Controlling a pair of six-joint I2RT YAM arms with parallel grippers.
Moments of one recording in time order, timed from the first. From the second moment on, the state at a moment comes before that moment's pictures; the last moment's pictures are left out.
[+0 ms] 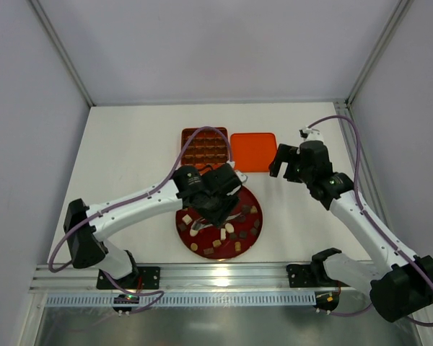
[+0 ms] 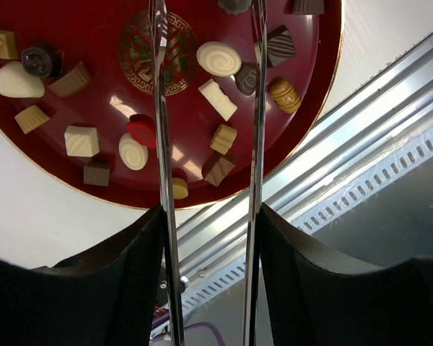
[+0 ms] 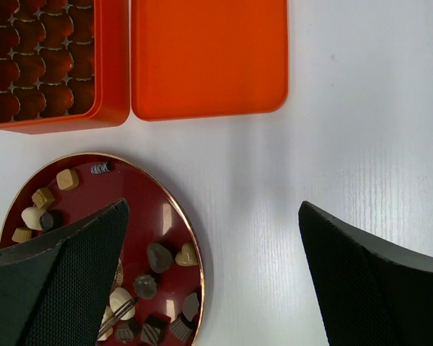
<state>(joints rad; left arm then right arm) -1.10 1.52 1.43 -1.10 -0.05 -0.40 0.34 1.05 0.86 -0.44 0.11 0.45</state>
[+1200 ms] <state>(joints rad) -1.14 1.68 1.45 -1.05 -0.04 -0.39 0.34 1.01 0.84 -0.45 0.10 0.45</state>
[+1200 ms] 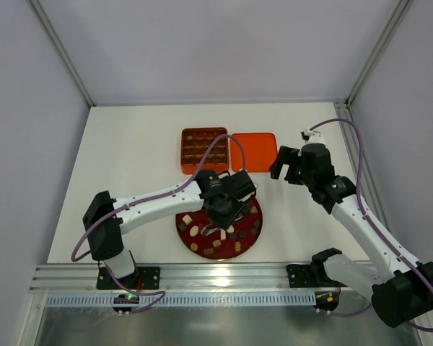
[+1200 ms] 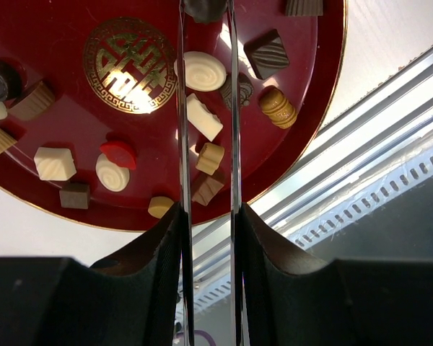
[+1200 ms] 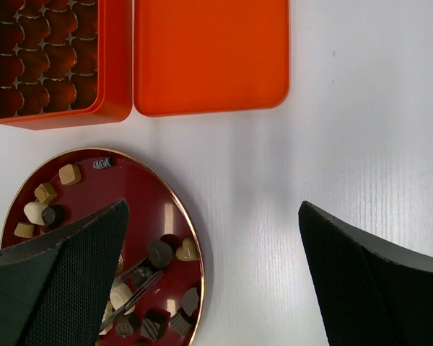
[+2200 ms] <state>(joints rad) -0.76 1.65 1.77 -1.15 -0.10 -0.32 0.34 1.01 0.82 -0.43 0.06 0.45</state>
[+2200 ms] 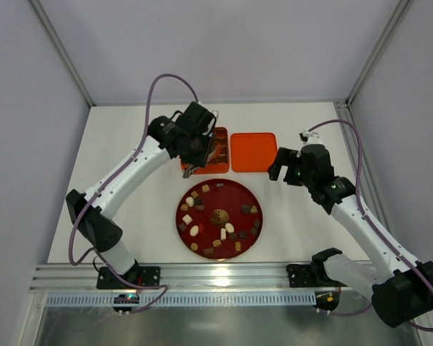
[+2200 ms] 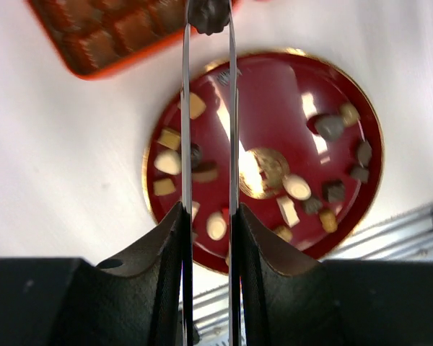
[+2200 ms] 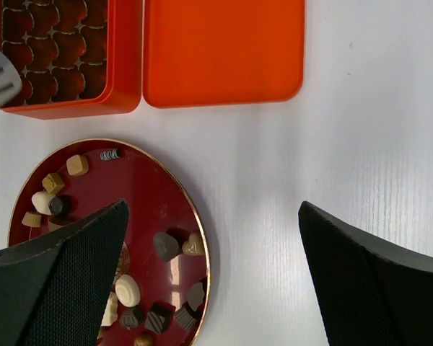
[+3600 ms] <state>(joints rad) -0.49 2.11 2.13 -1.08 -0.18 -0.26 0.34 1.00 0.81 -0.44 0.04 0.45</state>
